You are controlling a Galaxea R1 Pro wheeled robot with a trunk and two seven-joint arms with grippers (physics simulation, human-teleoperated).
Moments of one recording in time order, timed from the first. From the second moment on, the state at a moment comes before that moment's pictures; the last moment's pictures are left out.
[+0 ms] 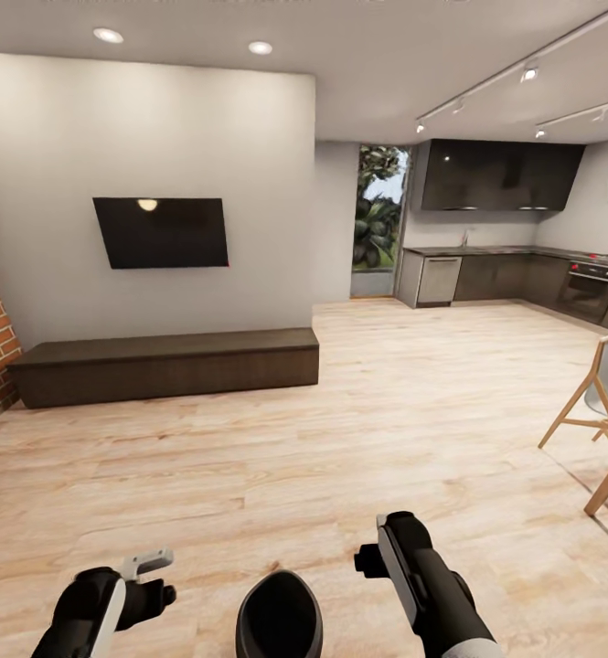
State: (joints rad) left arm -0.21 -0.01 0.25 -1.24 0.00 1.00 0.00; right arm -0.43 0.17 0.03 -0.99 -0.01 1.04 -0.21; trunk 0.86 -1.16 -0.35
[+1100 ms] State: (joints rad) left arm -0.22 -0.05 0.21 -1.21 0.01 0.95 -0.01; right arm -0.44 0.17 0.03 -0.93 -0.01 1.03 -0.21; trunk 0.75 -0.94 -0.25
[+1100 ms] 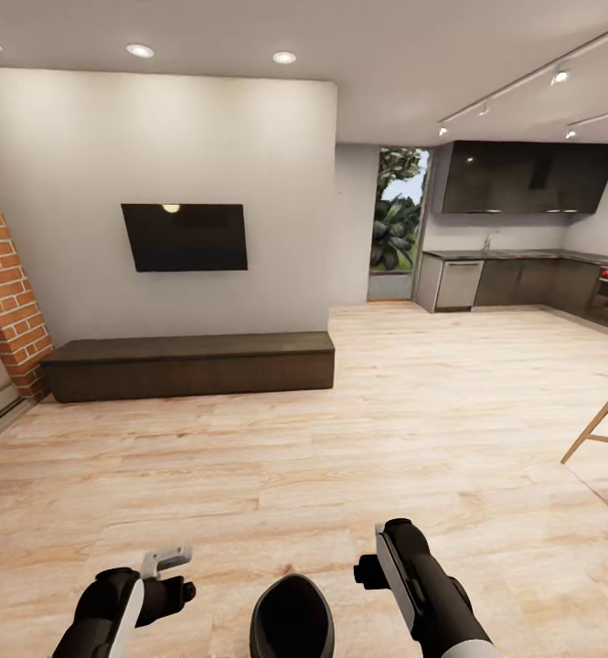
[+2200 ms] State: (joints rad) left arm -0.22 -0.12 0.12 -1.21 0.01 0.88 0.00; right arm -0.44 0.17 0.18 -0.91 -0.05 0.90 -0.21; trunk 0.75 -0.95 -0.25
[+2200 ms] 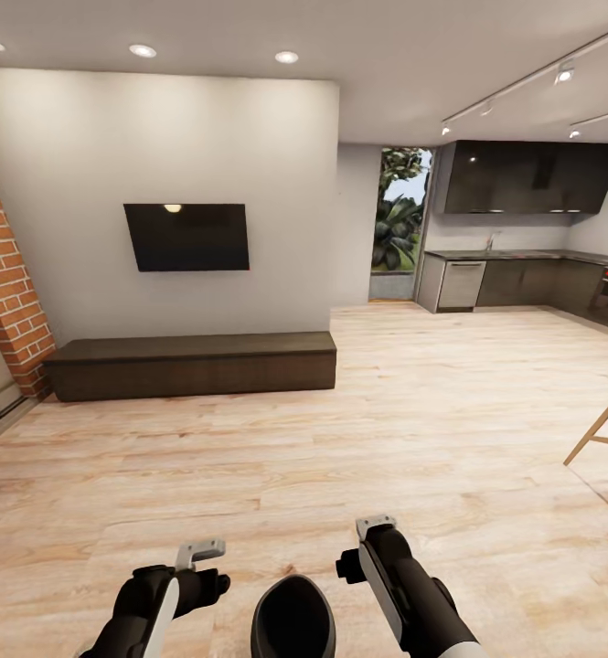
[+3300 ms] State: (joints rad) left arm -0.22 -0.12 0.12 -1.10 0.01 0.80 -0.01; right arm -0.44 0.17 0.19 -0.91 -0.05 0.85 -0.20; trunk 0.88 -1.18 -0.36
